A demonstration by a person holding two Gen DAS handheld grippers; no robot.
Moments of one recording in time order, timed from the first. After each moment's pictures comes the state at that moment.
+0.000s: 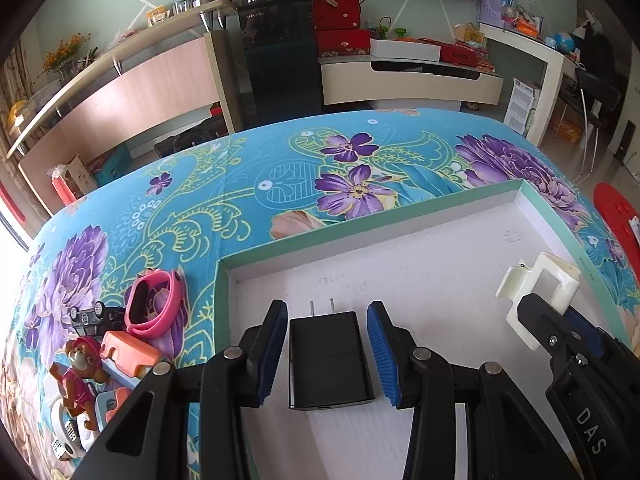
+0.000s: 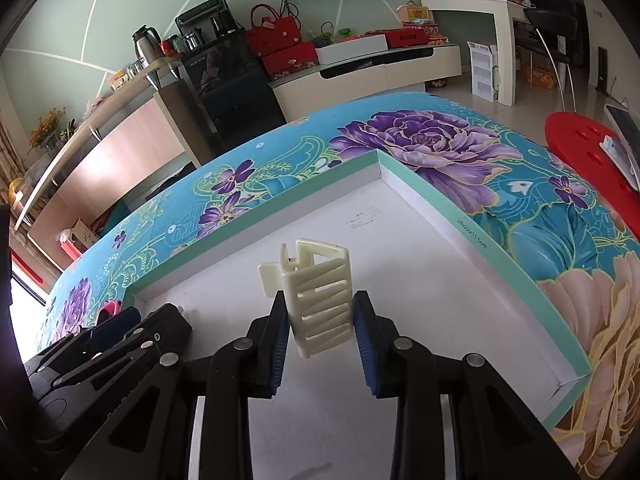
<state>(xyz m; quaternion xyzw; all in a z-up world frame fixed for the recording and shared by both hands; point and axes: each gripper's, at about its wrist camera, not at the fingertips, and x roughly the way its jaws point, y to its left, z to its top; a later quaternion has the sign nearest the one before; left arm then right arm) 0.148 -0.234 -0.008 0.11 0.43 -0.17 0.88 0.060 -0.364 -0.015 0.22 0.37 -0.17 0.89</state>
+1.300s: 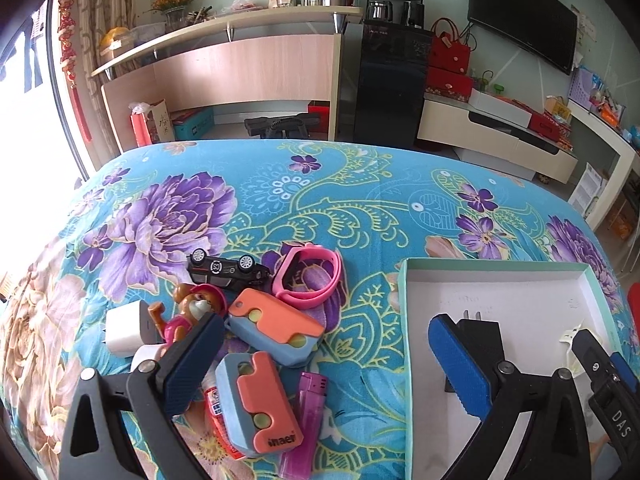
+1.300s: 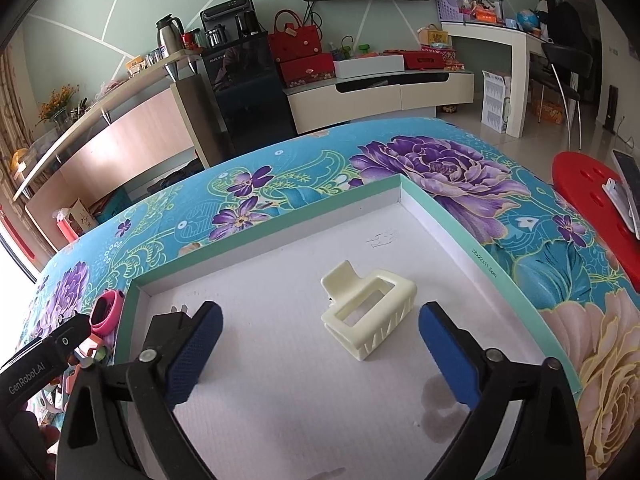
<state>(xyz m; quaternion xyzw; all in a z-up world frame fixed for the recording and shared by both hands) 0.143 -0.112 0.016 -0.01 0.41 -0.03 0.91 0.067 -0.344 -0.003 0.15 0.36 -0.16 0.91</state>
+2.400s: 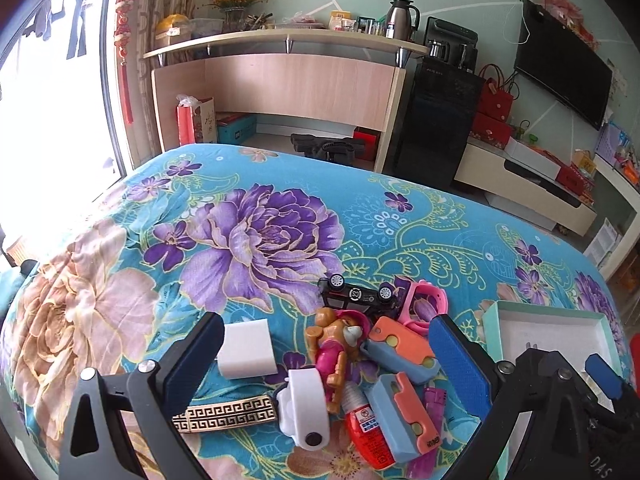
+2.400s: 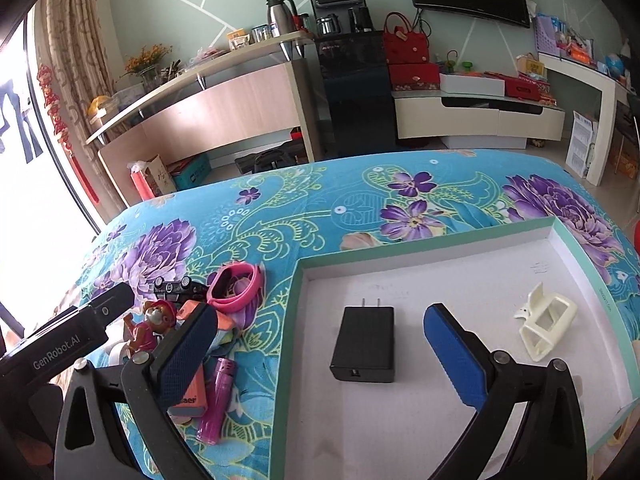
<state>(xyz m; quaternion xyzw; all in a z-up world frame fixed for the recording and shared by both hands) 0.134 0.000 0.031 -0.06 0.37 0.02 0.93 0.103 -0.217 0.018 0.09 0.36 -0.01 0.93</state>
